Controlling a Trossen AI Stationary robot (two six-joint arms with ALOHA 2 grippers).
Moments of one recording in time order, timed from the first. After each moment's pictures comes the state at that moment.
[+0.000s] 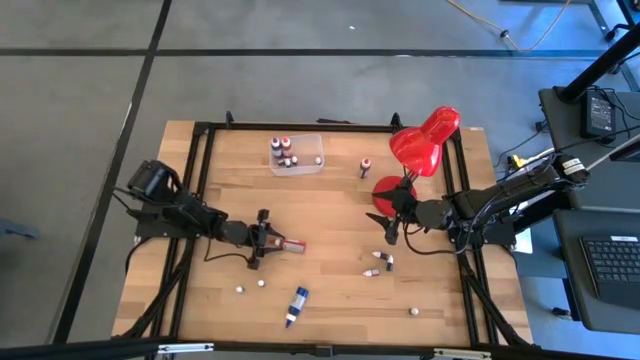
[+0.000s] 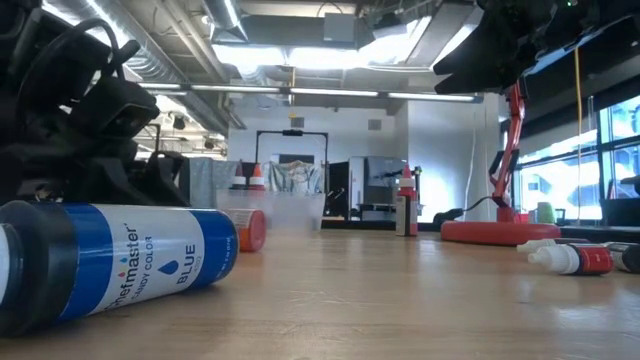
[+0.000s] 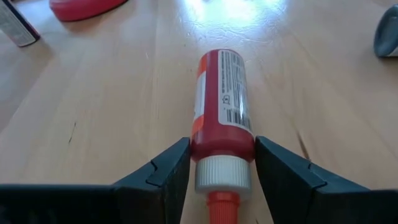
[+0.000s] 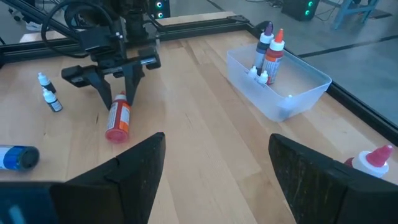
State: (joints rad) left arm -0.34 1.71 0.15 1.05 -0.29 0.02; right arm 0.31 1.02 0.56 0.02 0.60 0.28
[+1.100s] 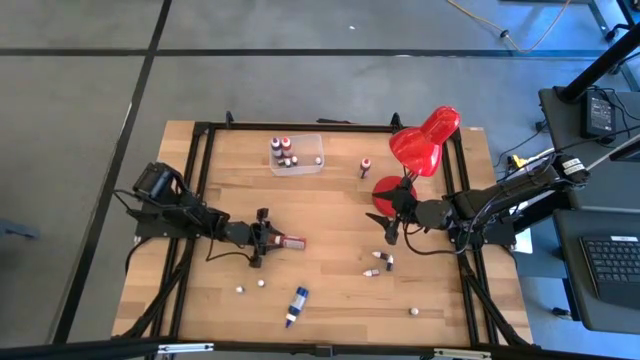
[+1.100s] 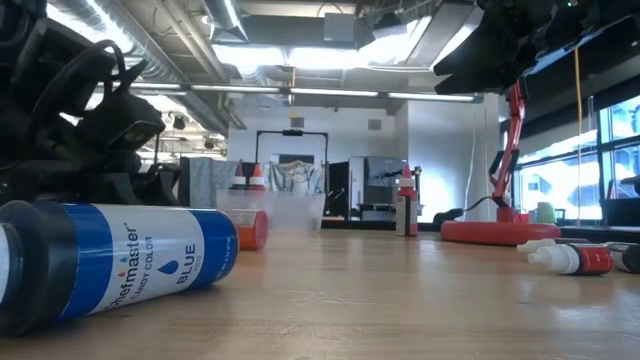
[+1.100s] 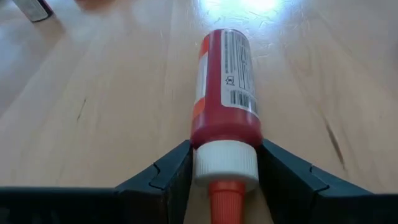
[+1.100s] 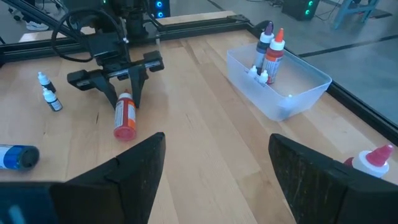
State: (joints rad) left arm -0.34 1.78 0.15 1.03 -0.32 -0.05; right arm 0.31 1.03 0.56 0.02 0.60 0.28
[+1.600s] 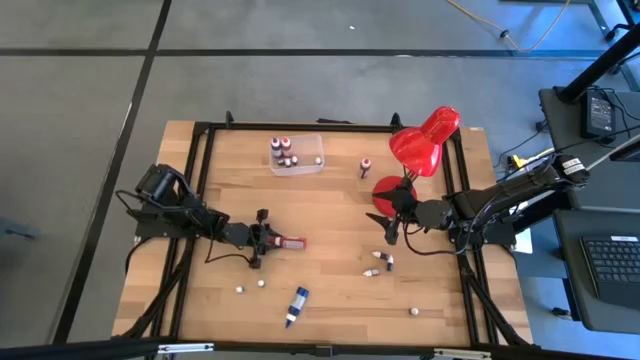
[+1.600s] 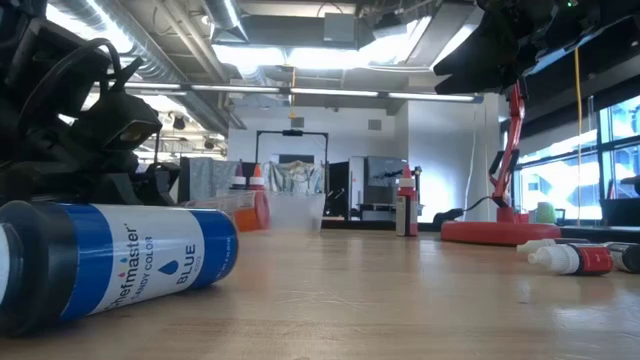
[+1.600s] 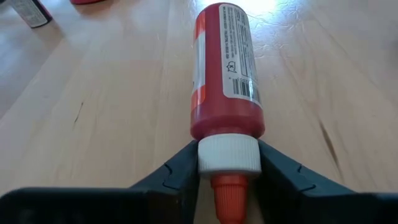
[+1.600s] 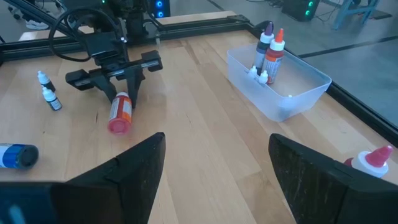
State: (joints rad) left arm -0.35 1.78 0.15 1.08 -0.35 -0.03; right arm 0.31 1.03 0.56 0.02 0.60 0.28
